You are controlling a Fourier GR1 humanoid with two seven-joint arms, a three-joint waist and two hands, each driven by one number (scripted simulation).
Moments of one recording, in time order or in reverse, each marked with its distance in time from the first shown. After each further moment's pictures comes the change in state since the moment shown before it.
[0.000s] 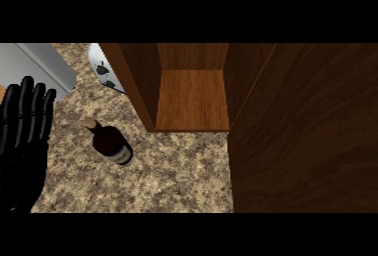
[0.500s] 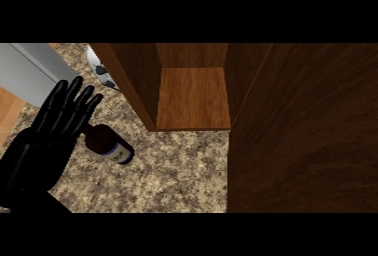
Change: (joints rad) left arm -0.067 0.058 -0.009 0.109 0.379 -0.222 0.129; right arm 0.114 -0.054 0.071 -0.074 -0.163 0.169 0.048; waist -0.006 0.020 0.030
